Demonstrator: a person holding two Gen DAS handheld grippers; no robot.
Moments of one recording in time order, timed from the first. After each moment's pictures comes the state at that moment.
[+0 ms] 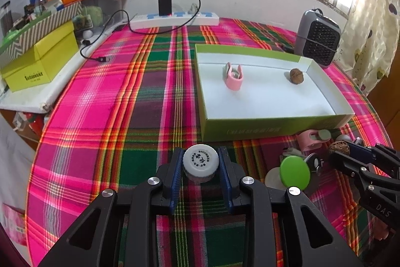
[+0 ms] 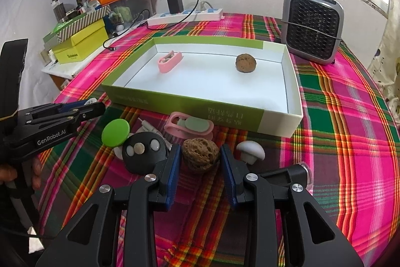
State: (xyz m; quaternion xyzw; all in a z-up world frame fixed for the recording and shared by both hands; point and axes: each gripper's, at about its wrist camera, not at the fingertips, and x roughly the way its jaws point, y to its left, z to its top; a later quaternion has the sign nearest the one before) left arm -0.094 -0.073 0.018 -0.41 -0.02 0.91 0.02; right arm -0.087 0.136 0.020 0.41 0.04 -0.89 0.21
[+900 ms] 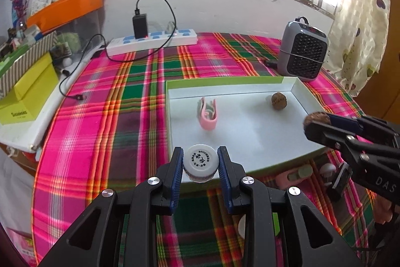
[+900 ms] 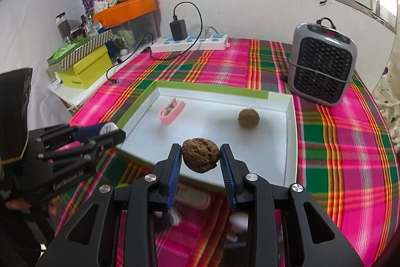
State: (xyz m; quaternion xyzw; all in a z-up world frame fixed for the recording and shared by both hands) left arm -0.133 -0.047 0.044 -0.39 0.00 0.92 0.06; right arm -0.139 0.127 0.063 0.38 0.02 -0.90 0.23
